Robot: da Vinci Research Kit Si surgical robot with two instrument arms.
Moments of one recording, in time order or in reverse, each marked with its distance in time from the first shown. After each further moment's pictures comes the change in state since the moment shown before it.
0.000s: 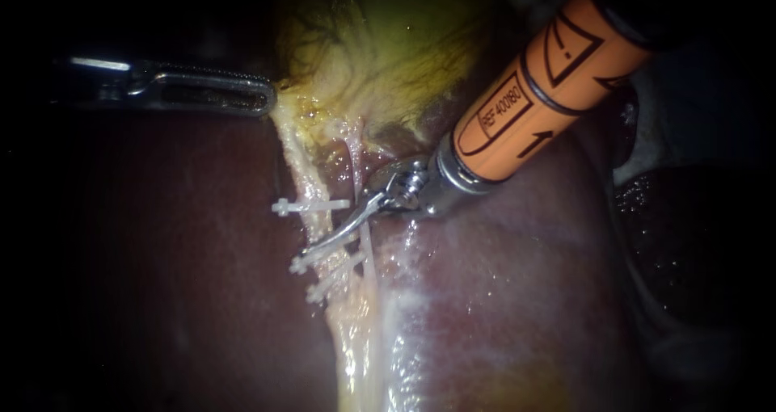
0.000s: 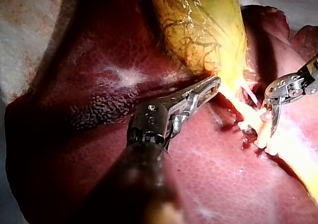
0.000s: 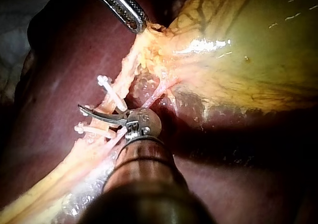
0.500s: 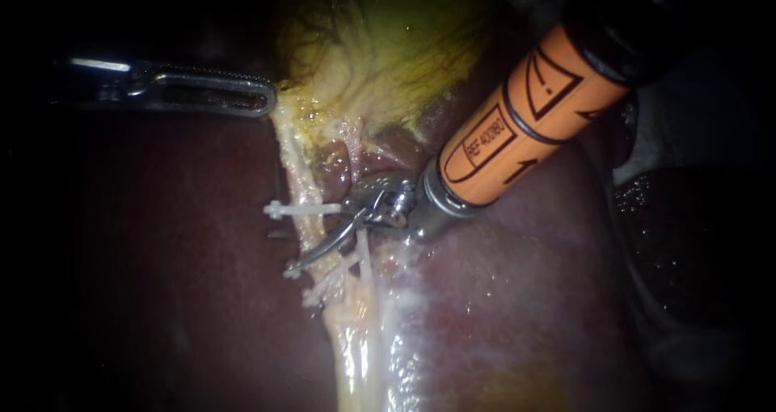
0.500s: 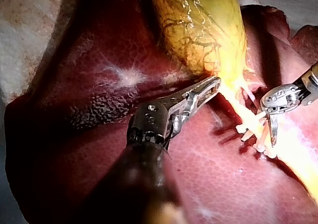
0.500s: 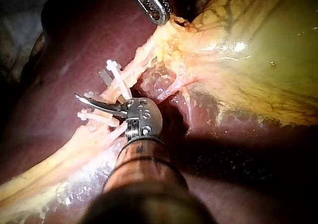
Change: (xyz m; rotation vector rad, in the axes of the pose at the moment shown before) right arm 0.000 0.000 0.003 0.037 0.061 -0.338; left arm 0.000 0.000 0.000 0.000 0.000 0.000
